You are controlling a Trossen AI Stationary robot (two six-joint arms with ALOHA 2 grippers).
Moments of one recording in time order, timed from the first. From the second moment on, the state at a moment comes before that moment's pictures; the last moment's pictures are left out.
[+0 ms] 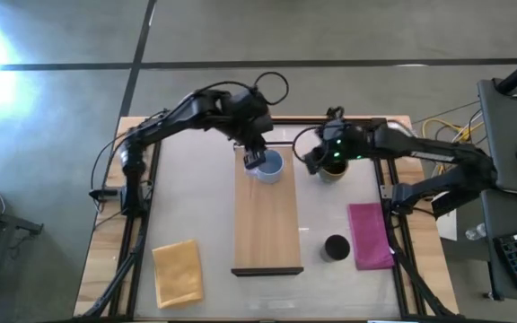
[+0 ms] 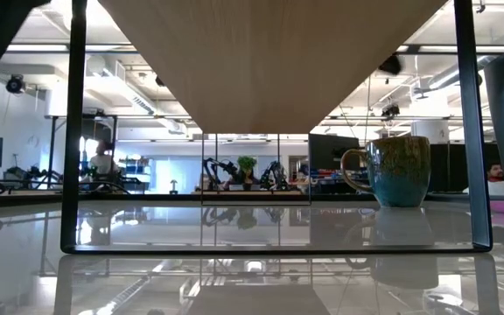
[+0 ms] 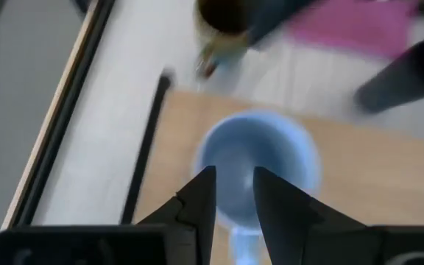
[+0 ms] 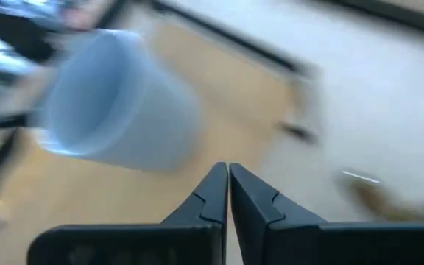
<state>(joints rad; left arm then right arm) 0.23 1.91 2.35 -1.35 0.05 -0.02 -0.24 1.22 1.14 -0.70 0.06 0.68</state>
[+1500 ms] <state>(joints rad) 0.18 1.38 1.52 -0.84 0.01 -0.23 -0.48 1.12 0.67 -0.82 0.17 0.87</state>
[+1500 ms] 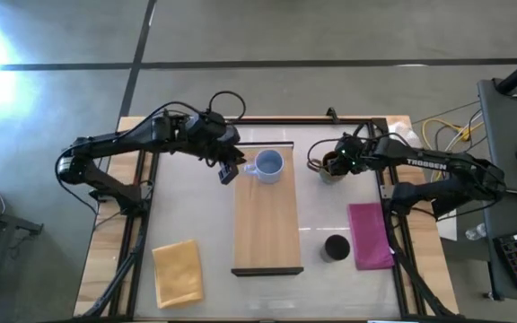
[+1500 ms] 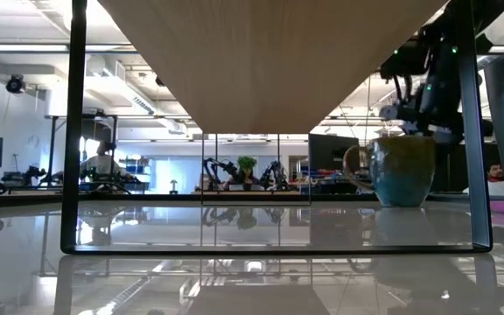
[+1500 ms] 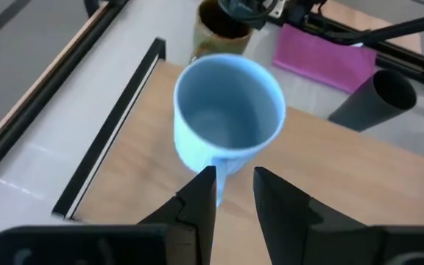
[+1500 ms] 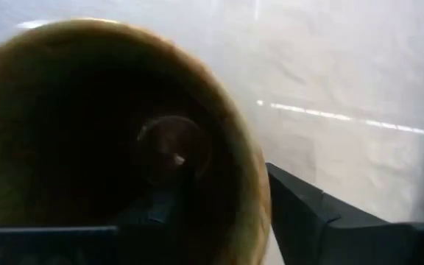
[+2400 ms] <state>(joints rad) 0.18 1.32 1.44 -0.86 -0.07 -0.31 -0.40 1.12 0.97 -1.19 0.04 0.82</state>
